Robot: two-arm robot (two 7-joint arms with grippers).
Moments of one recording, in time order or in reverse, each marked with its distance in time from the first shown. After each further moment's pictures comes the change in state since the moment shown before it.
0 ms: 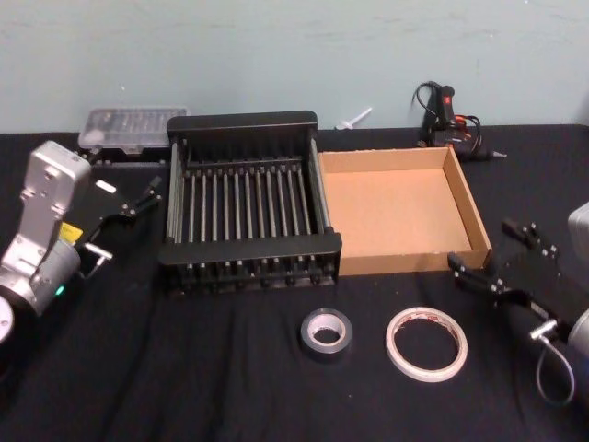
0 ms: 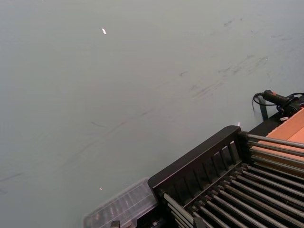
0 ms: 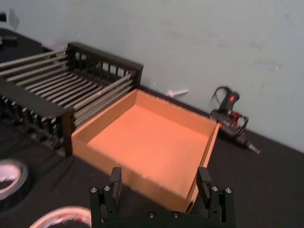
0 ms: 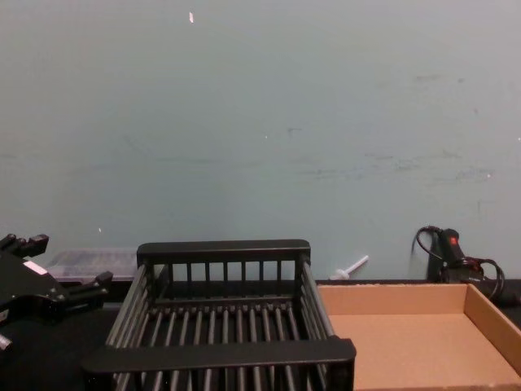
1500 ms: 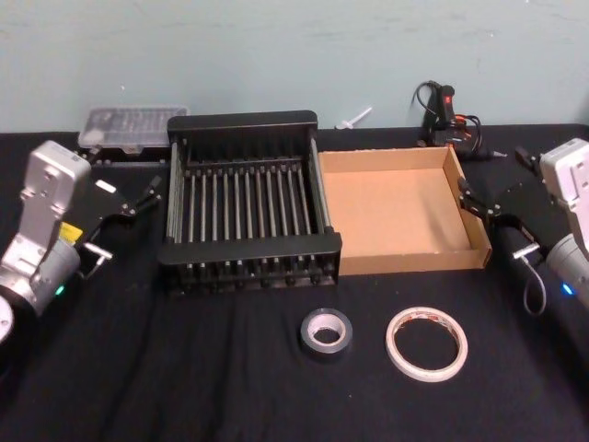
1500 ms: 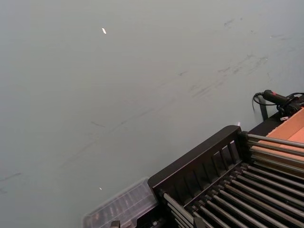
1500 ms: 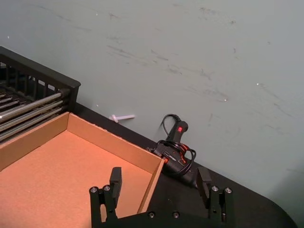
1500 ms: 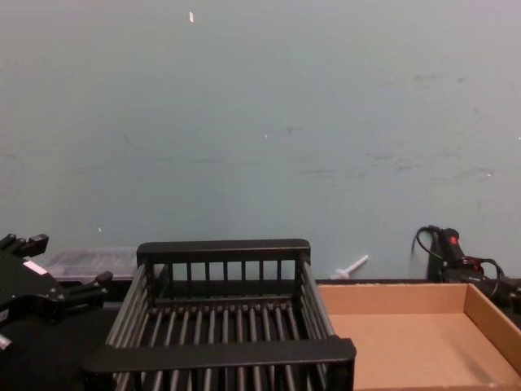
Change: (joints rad) left arm 0.000 0.000 0.000 0.000 0.000 0.000 0.000; right arm 0.341 -0.082 -0.167 0.348 -0.109 -0.149 -0.146
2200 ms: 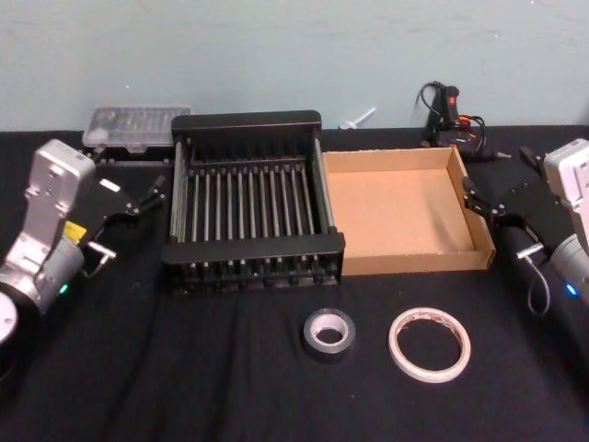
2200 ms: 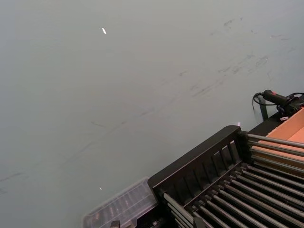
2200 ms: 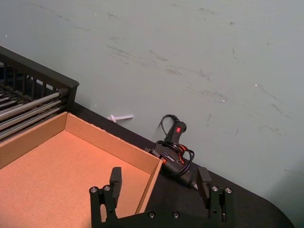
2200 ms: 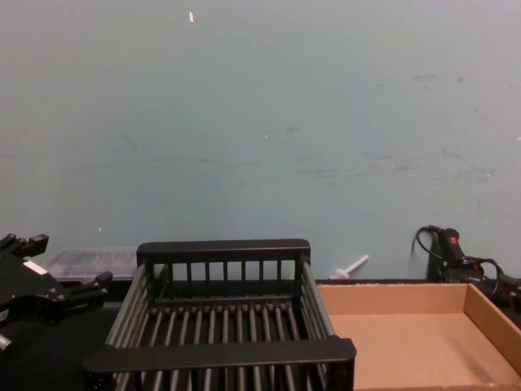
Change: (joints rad) left arm 0.000 0.000 0.000 0.000 0.000 0.000 0.000; right arm 0.006 0.005 -0.010 0.001 -0.001 0.000 -0.011
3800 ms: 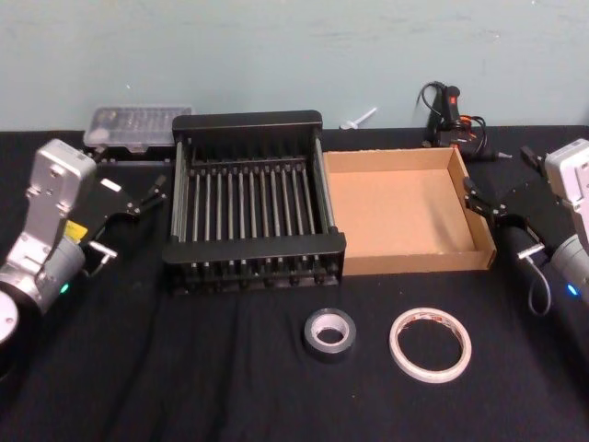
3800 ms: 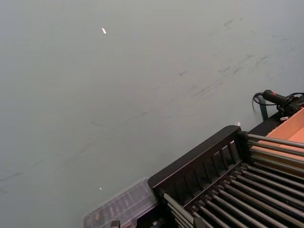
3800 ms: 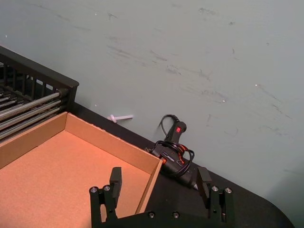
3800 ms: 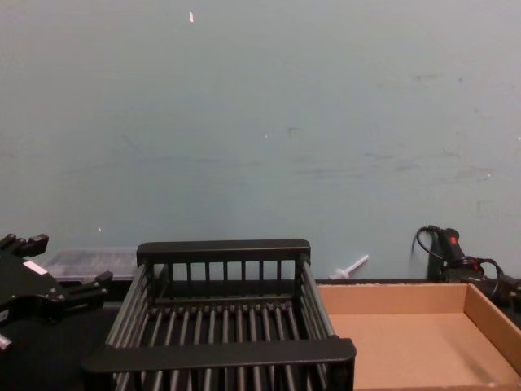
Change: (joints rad) left arm 0.000 0.000 0.000 0.000 0.000 0.000 0.000; right arm 0.000 0.000 0.000 0.000 0.000 0.000 0.000
